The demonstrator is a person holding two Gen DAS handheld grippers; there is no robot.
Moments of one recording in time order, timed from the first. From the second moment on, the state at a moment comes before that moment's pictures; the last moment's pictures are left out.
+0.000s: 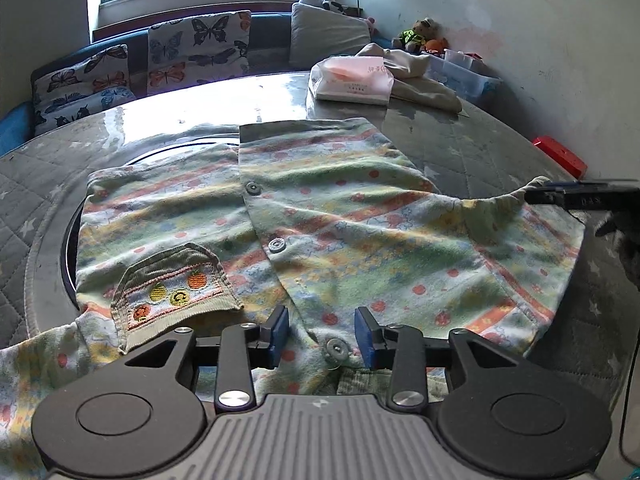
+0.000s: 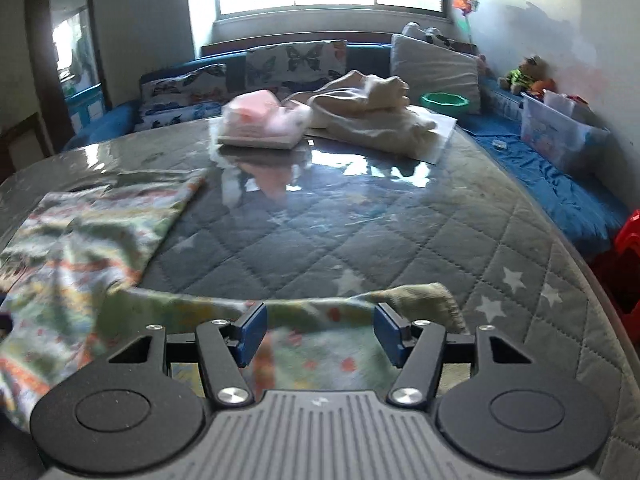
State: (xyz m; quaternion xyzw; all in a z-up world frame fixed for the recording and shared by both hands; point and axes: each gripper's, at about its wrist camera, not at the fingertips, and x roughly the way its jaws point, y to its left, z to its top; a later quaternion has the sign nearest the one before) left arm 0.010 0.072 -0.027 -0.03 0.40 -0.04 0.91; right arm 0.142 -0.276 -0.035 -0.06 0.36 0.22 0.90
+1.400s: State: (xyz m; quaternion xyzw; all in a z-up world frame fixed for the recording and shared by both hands) left arm -0.056 0.075 -0.015 -0.04 0.40 -0.05 0.91; right arm 0.031 -0.164 -0.032 -0.19 0.33 0.41 0.83
